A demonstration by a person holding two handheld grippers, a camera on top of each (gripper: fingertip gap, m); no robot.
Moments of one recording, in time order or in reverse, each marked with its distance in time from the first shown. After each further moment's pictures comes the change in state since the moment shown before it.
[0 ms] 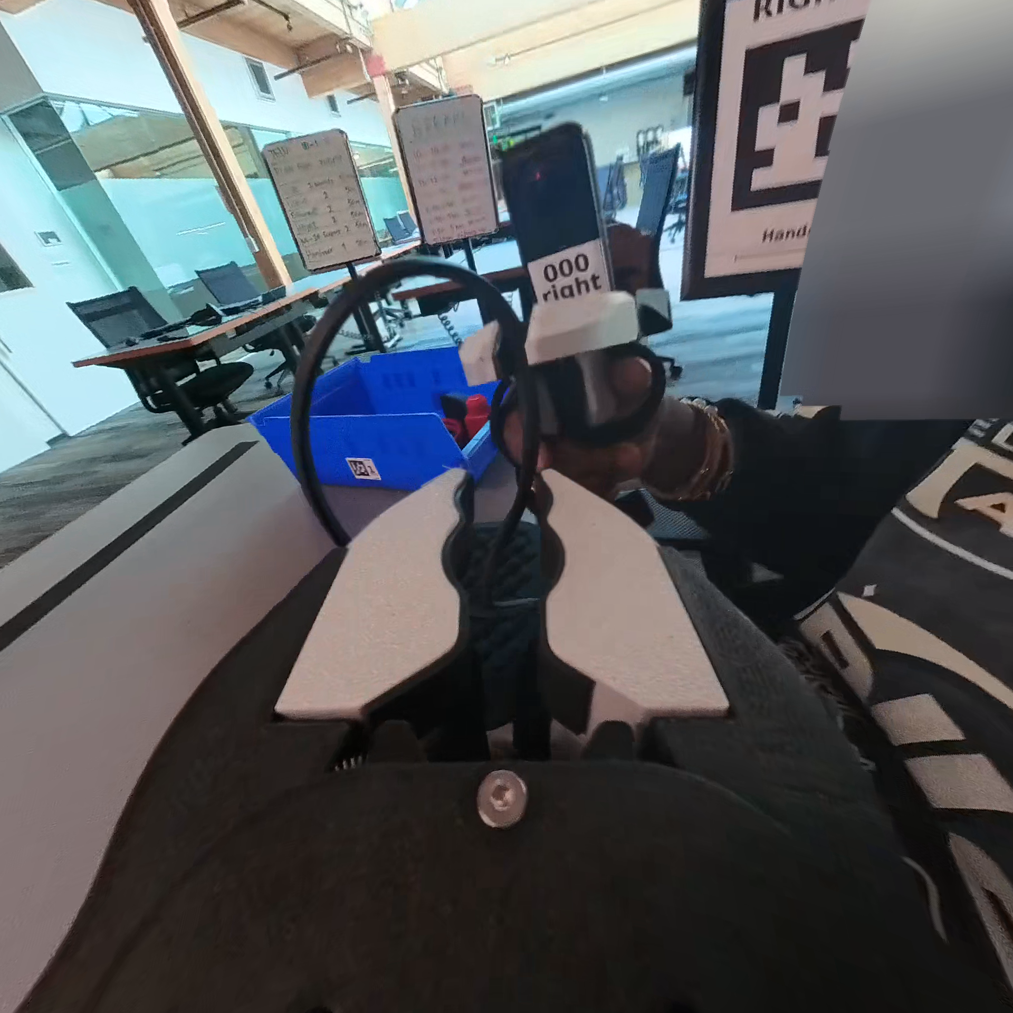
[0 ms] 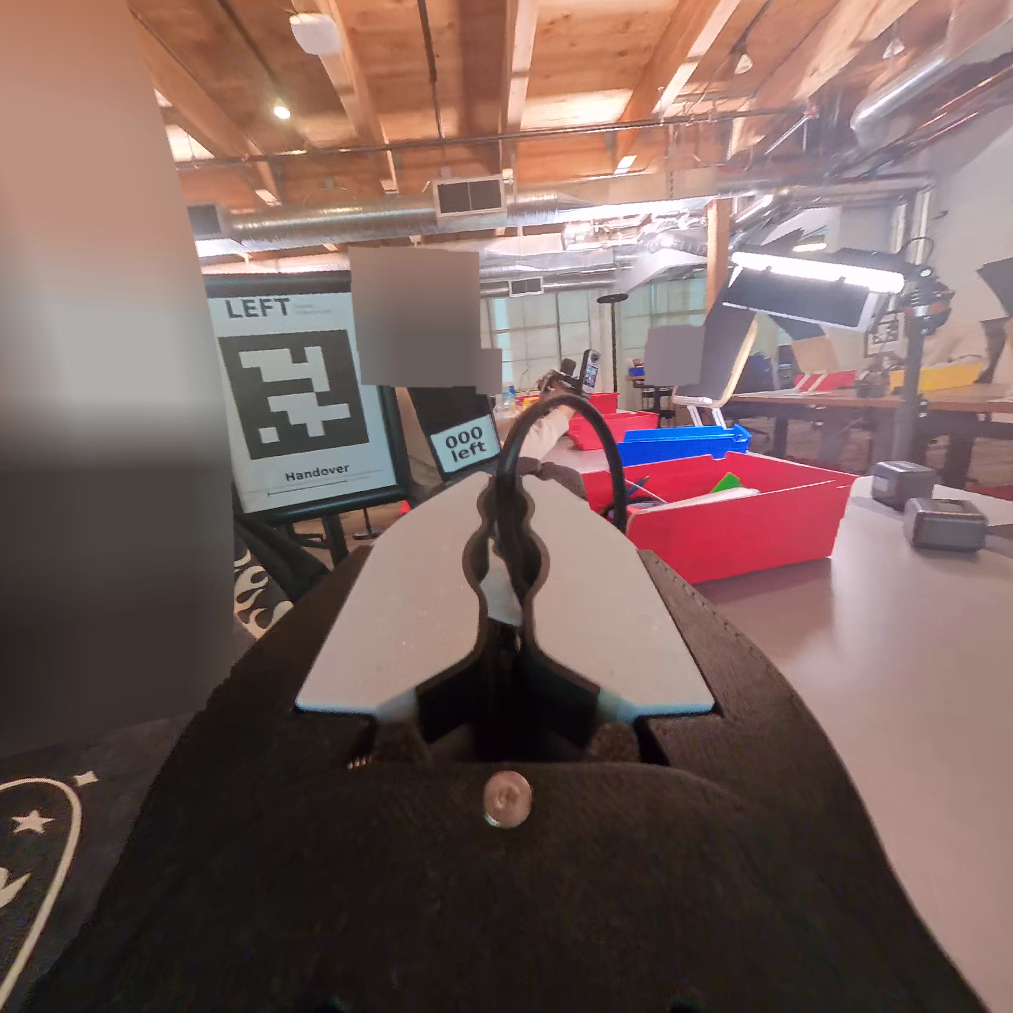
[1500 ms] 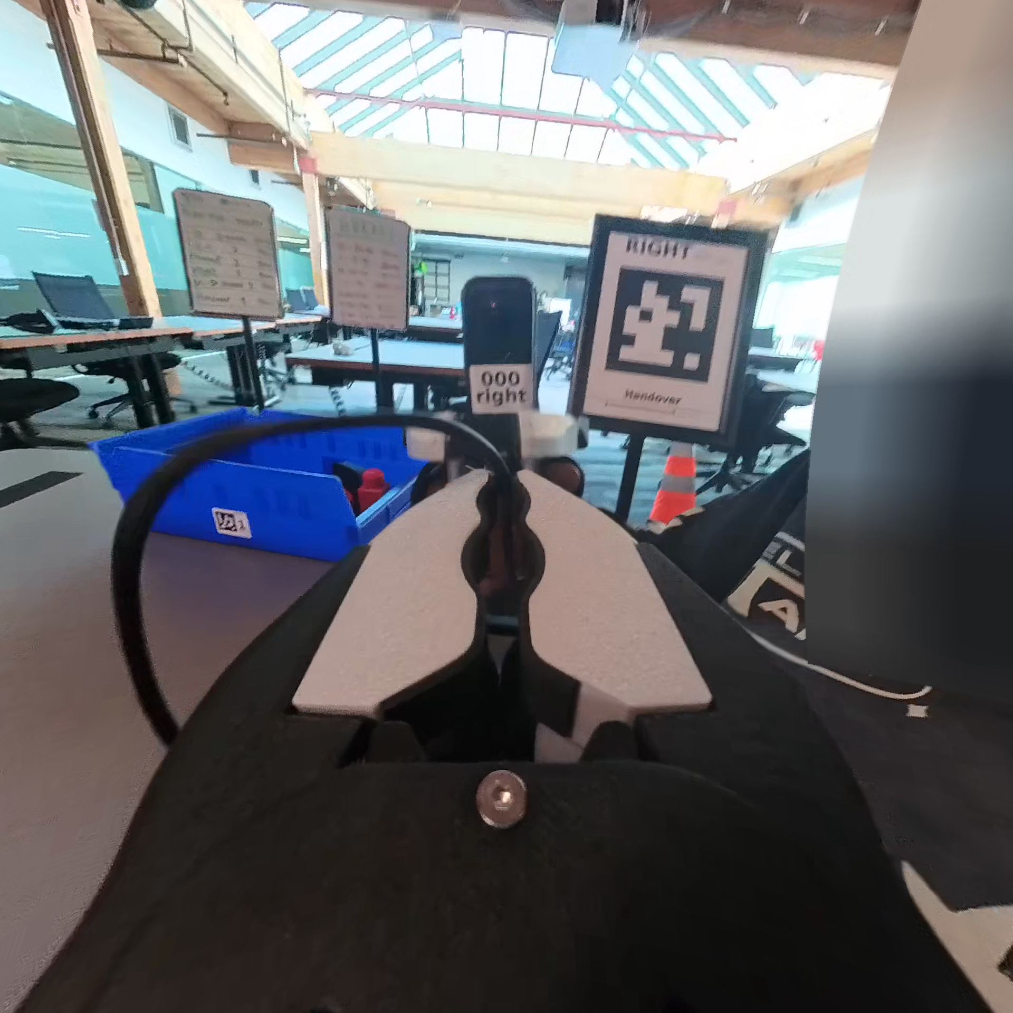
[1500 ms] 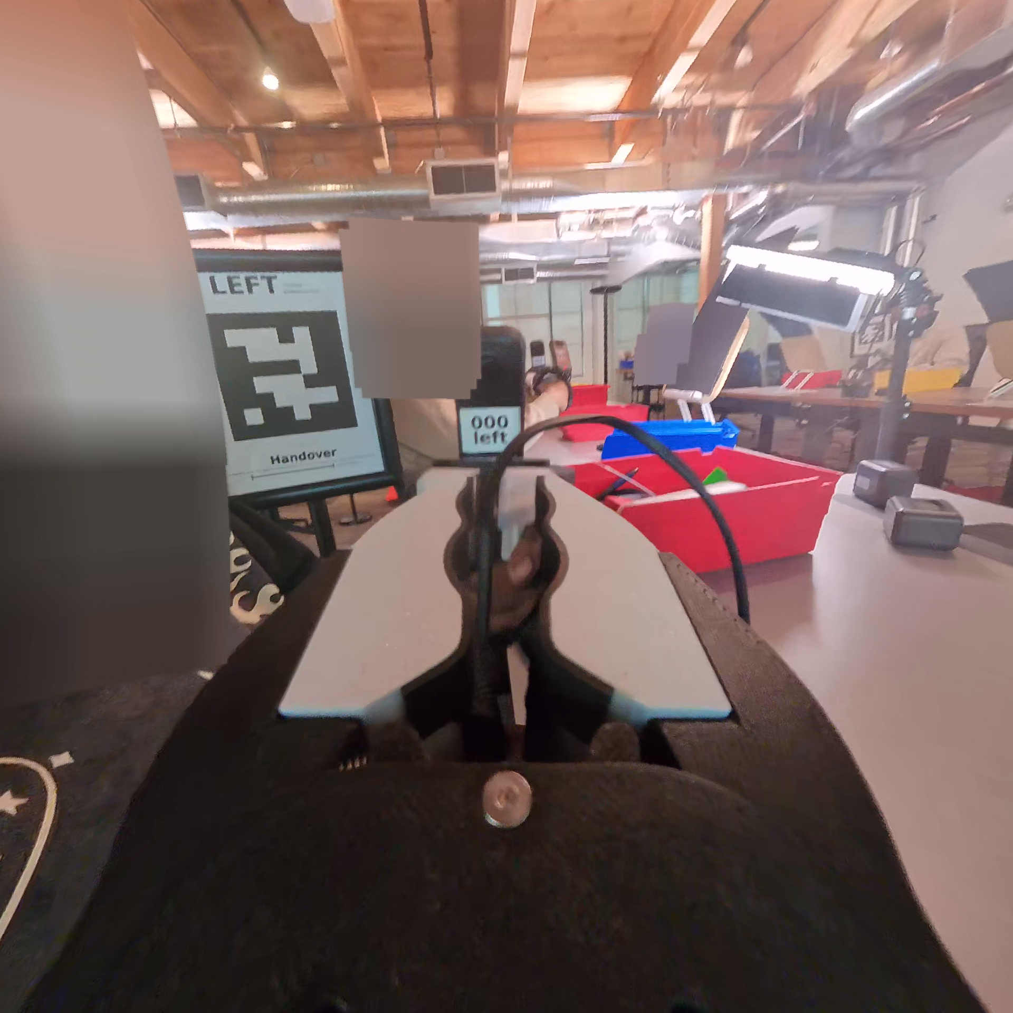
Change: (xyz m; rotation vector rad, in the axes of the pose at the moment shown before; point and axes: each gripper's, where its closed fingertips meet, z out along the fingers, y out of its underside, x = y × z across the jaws) left arm 0.011 -0.032 -0.011 0.224 0.188 -0.294; right arm 0.002 0.005 0.000 -0.027 0.011 -0.035
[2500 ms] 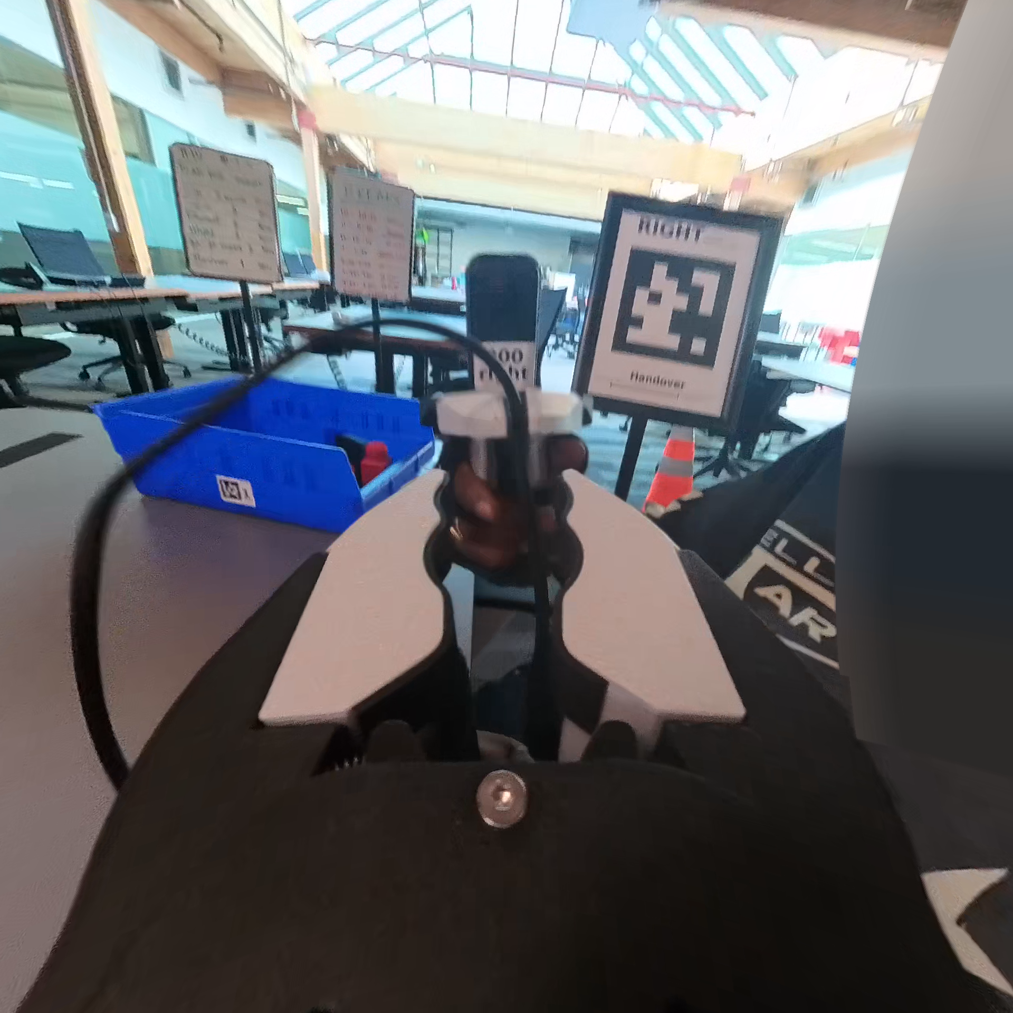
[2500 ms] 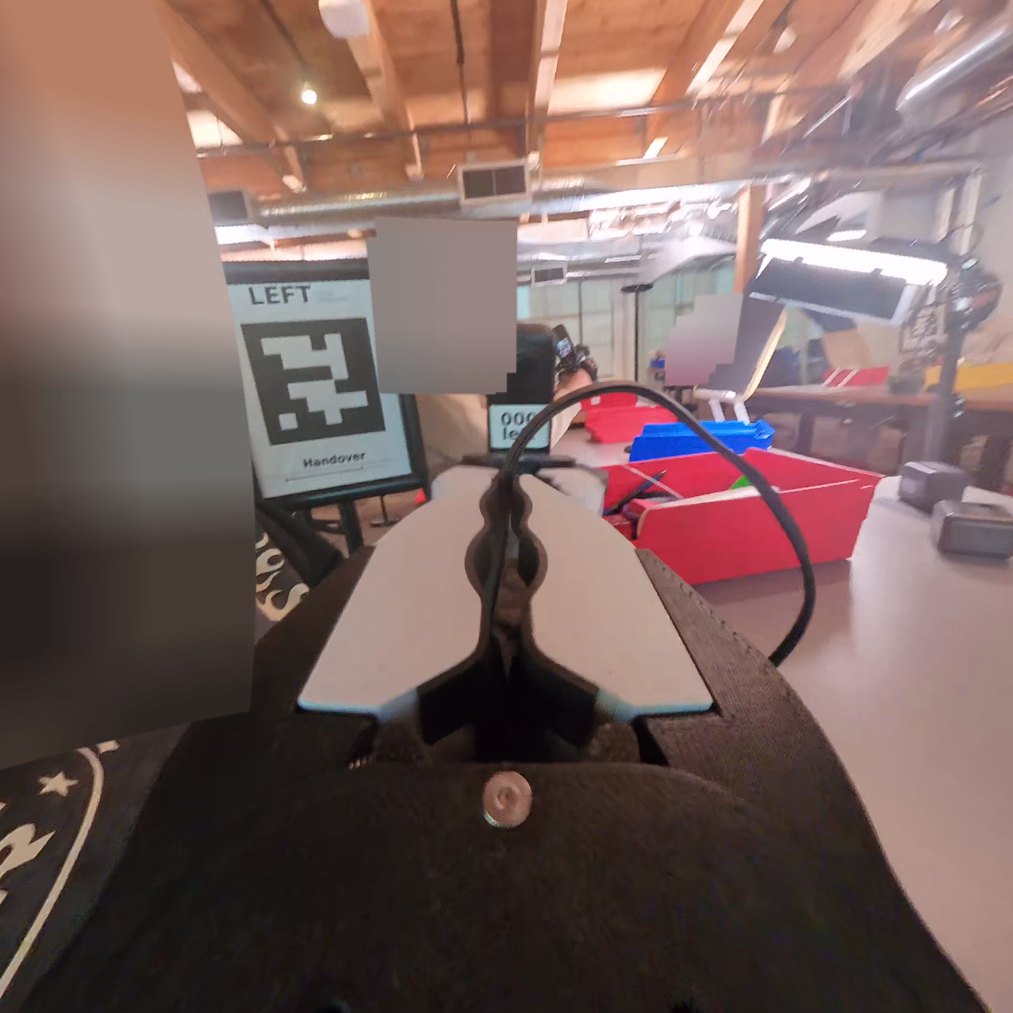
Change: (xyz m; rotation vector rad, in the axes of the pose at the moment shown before) left arm -0.006 0.007 -0.005 -0.071 -0.014 -0.026; right arm -0.004 -0.003 -0.002 0.009 -0.055 0.032
